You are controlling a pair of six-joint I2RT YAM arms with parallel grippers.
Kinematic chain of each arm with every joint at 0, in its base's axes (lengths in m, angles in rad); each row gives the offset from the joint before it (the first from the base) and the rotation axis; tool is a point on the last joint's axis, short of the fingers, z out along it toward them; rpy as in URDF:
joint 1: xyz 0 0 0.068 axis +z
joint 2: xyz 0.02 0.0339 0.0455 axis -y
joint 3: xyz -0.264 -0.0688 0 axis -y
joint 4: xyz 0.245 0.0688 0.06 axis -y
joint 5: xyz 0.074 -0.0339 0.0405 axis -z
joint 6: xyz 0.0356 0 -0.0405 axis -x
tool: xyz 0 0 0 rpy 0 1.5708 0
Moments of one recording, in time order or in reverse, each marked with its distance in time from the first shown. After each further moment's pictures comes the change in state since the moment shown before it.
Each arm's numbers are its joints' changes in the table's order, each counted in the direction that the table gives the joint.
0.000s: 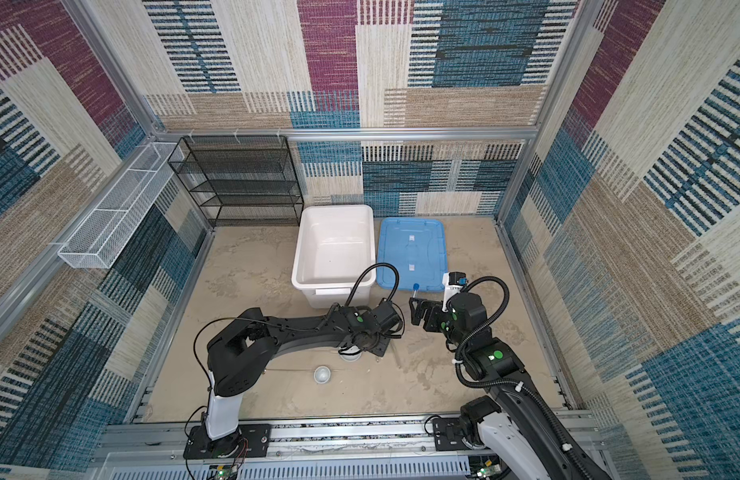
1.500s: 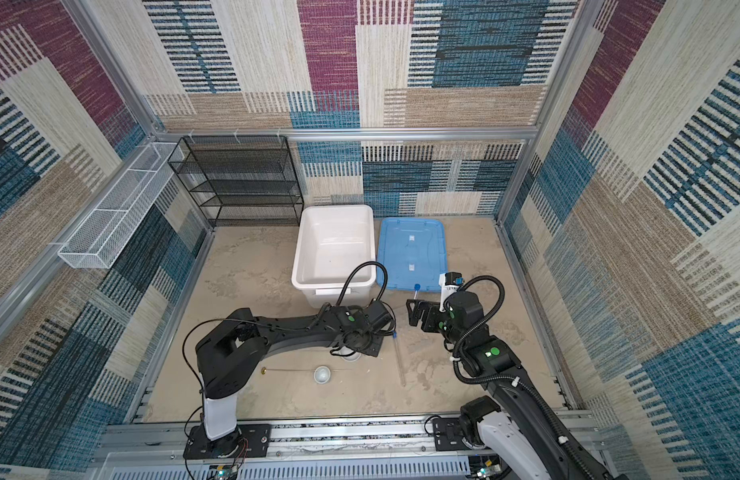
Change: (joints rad) left arm 0.033 0.079 -0.101 0.045 0.046 0.082; right arm 0.000 -0.029 -0.009 0.010 -0.032 -0.004
